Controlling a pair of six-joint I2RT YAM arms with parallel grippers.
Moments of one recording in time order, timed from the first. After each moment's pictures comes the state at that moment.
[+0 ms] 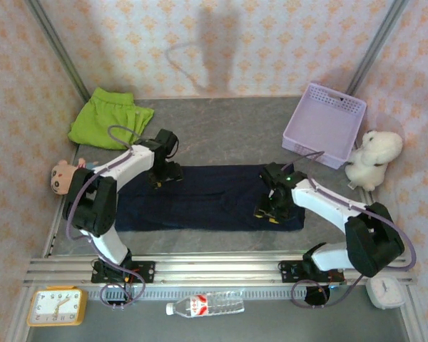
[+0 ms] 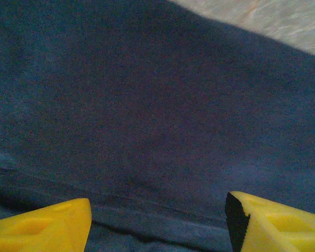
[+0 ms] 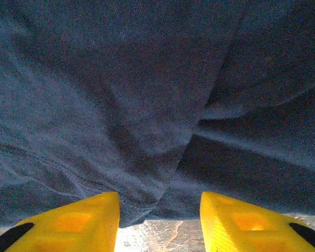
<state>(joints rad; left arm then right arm) -0.30 1.72 1.15 -0.85 0.02 -0.71 0.54 1.34 0.76 -0.87 -0.20 0.85</state>
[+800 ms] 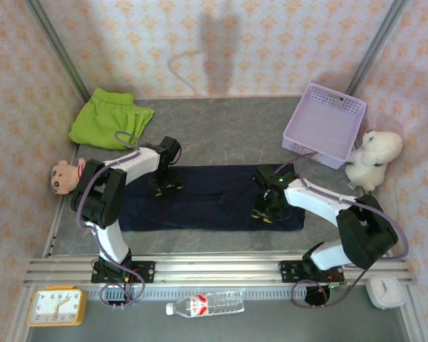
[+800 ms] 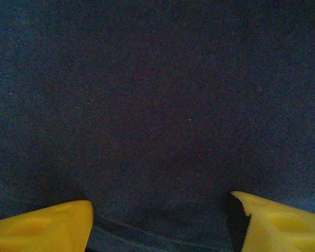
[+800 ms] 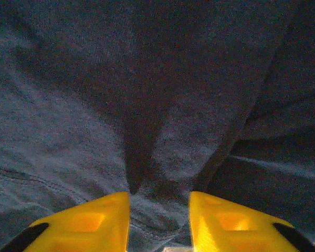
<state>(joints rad) -0.31 1.80 1.12 -0.83 0.00 -0.72 0.59 1.42 0.76 -0.79 -0.16 0.92</state>
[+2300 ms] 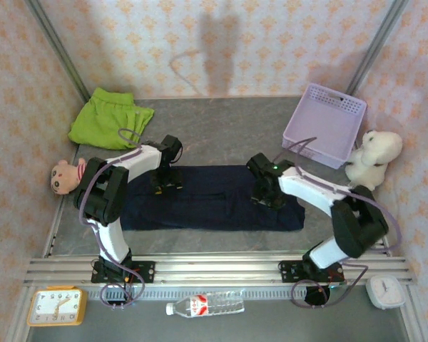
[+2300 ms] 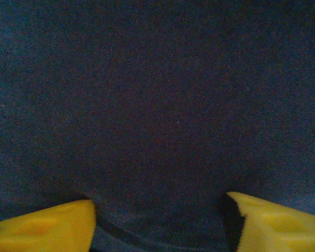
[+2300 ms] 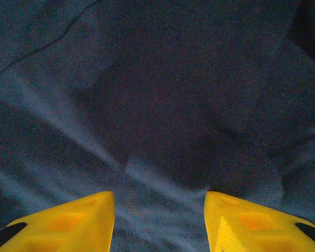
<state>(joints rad) -0.31 1.83 1.16 -0.86 0.00 -0.64 0.58 1.54 0.93 -0.86 0.01 0.95</state>
